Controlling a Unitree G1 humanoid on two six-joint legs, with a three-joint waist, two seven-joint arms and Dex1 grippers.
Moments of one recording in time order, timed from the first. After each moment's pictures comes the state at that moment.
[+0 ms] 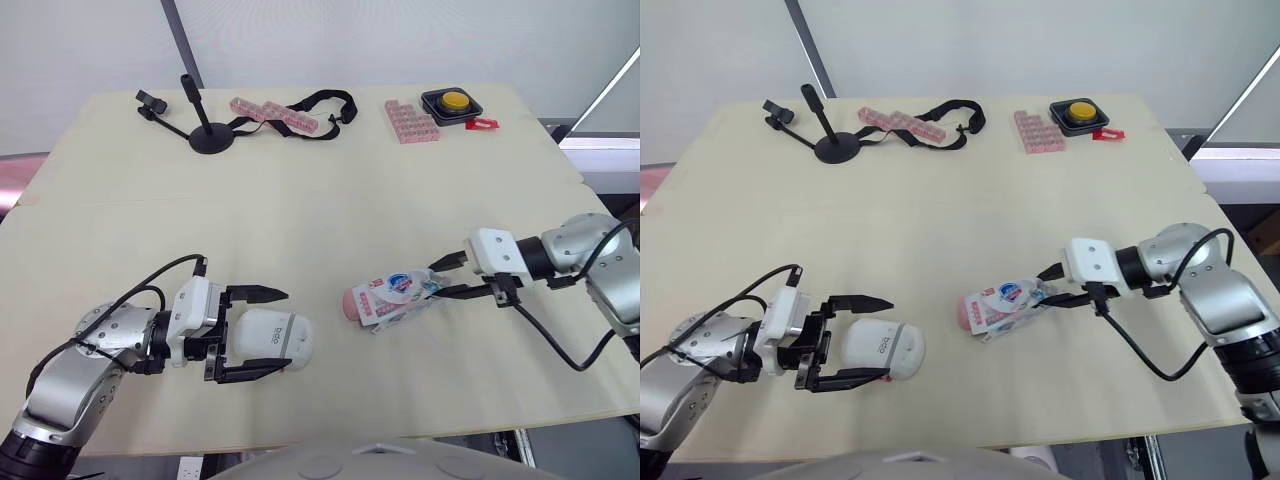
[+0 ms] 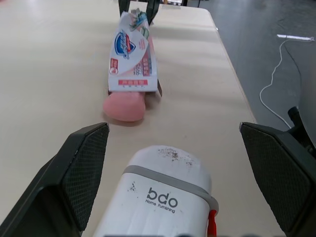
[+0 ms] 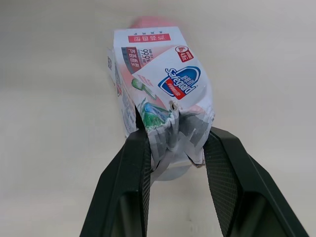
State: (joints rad) left arm 0.18 0.75 0.04 -0.43 -0.59 0.13 -1.22; right arm -0.30 -0.97 0.08 -0.09 0.30 0.07 1.42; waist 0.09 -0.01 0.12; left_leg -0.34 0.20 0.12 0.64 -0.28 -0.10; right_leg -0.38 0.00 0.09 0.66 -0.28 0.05
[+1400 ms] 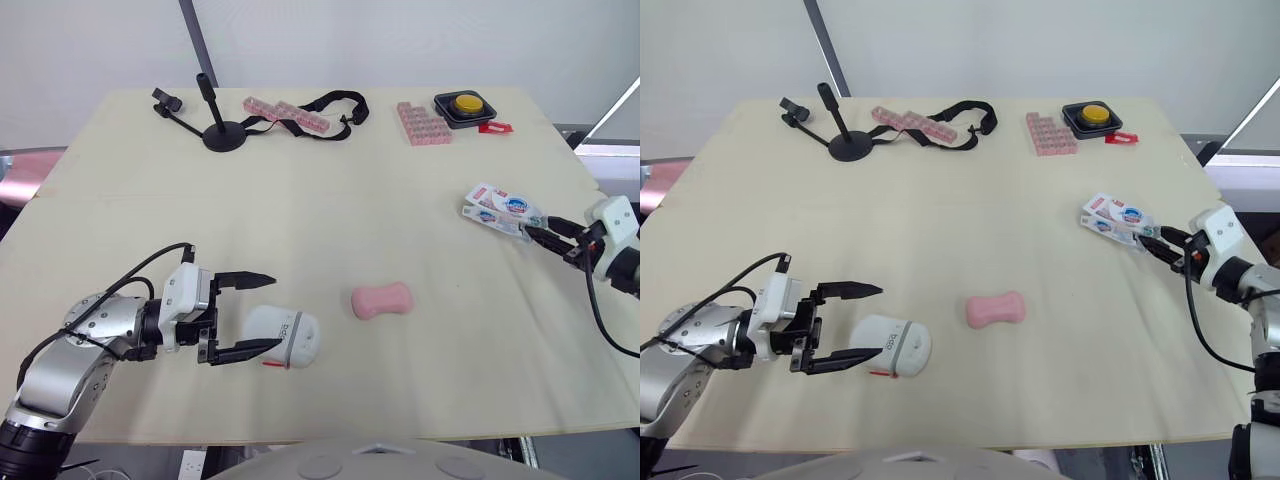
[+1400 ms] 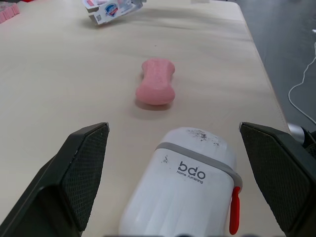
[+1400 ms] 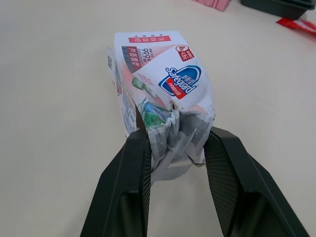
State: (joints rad) left arm 0.15 0.76 0.08 -0.39 -0.59 0.13 -1.20; right arm -0.26 -0.80 -0.28 0.58 0.33 -0.03 1.01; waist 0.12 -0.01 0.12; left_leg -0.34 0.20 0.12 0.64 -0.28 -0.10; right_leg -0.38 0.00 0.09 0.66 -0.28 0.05
